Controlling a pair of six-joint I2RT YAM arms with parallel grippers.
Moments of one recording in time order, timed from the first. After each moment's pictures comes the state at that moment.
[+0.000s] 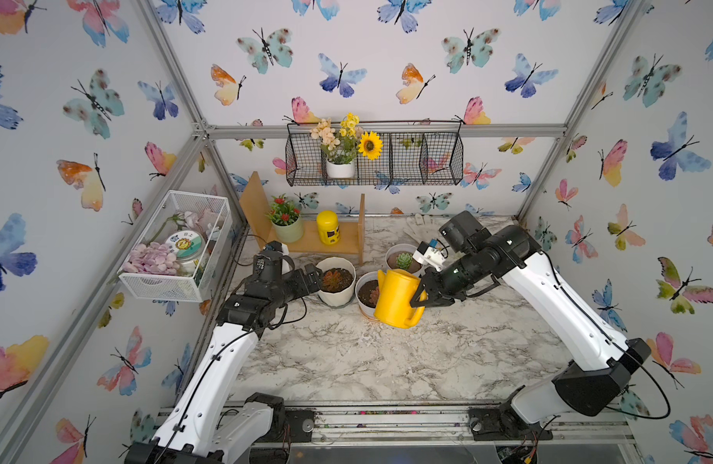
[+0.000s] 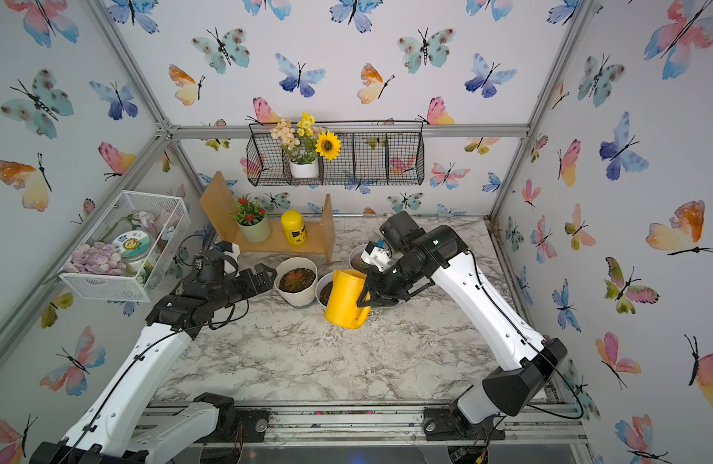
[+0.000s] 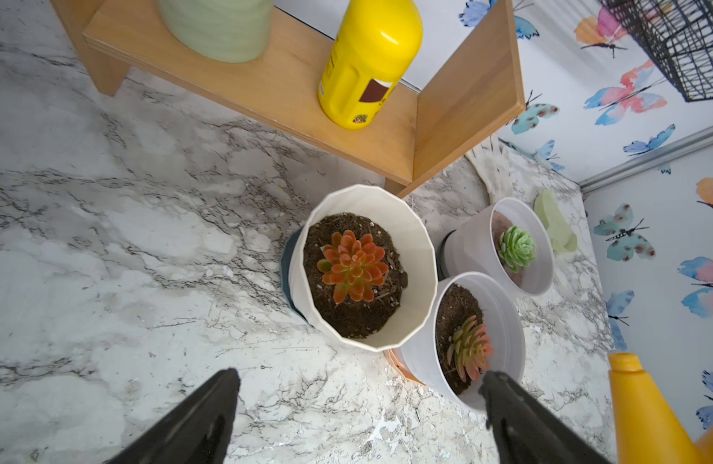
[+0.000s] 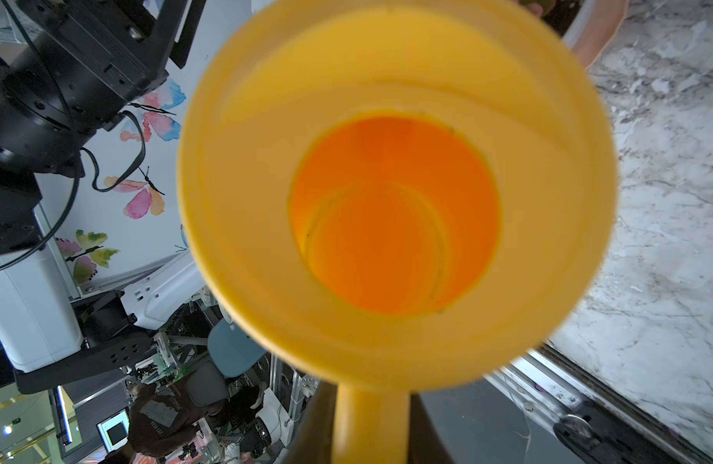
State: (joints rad) left arm -0.18 1.00 0.99 -0.65 0.13 -0.51; right arm 0.68 1.54 1.80 -1.45 -0.62 0.45
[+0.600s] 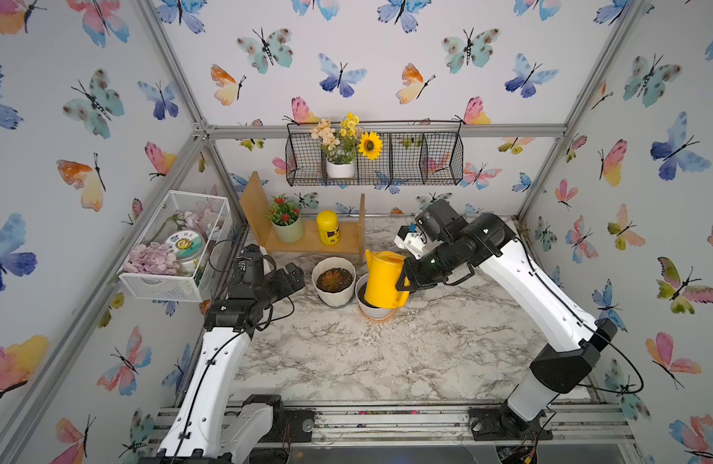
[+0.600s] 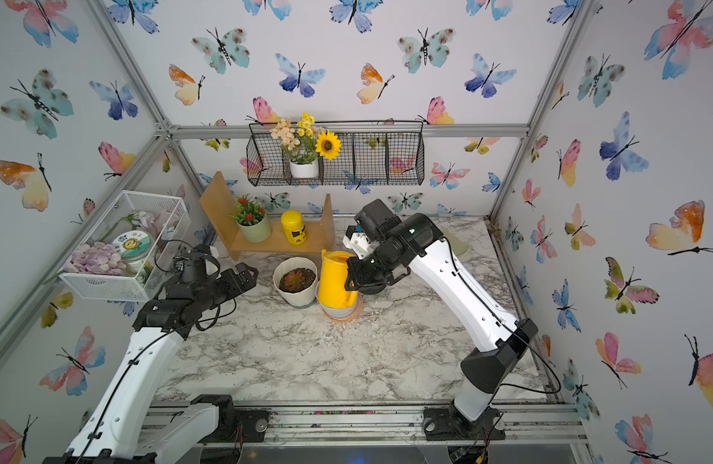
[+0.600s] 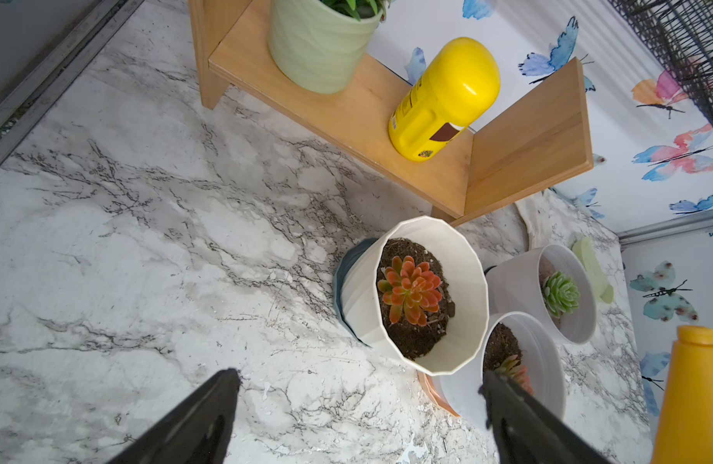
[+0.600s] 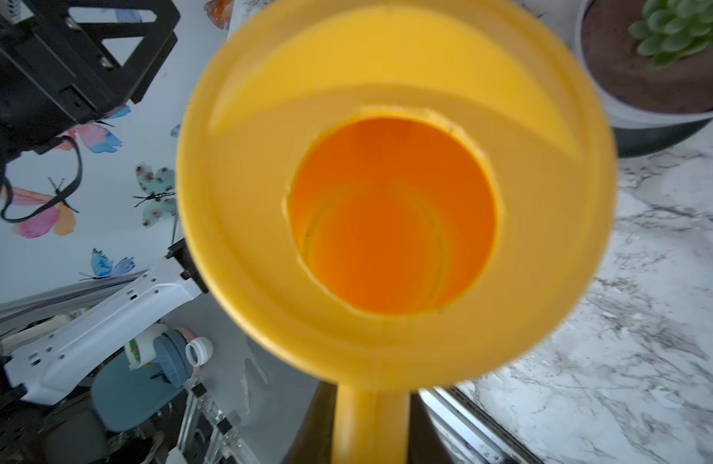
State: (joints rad) left arm -0.05 0.97 0.97 -0.68 0.14 -0.50; right arm 0.77 1.69 2.01 -1.43 -0.34 0.36
